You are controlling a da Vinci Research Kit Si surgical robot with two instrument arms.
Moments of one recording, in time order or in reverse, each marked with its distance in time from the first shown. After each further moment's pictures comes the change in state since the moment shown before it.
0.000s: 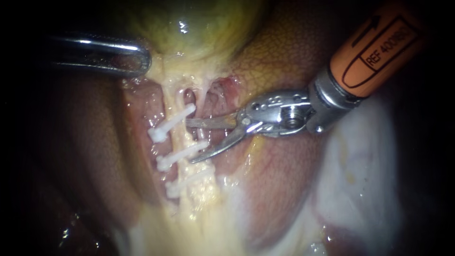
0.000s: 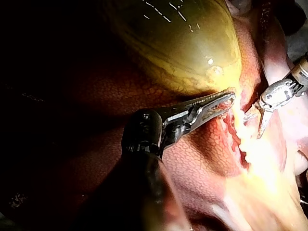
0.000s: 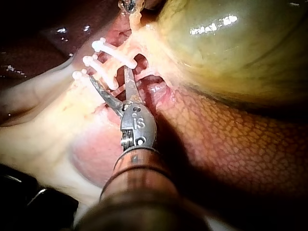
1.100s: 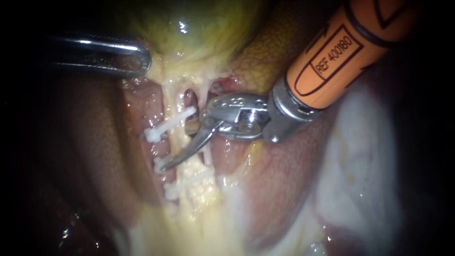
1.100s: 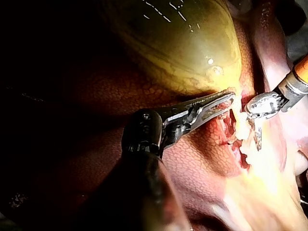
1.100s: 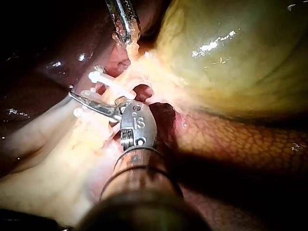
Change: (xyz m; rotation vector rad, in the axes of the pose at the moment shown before) right arm 0.003 0.001 0.006 0.283 0.190 -0.019; left arm 0.000 0.000 0.000 0.001 0.000 0.001
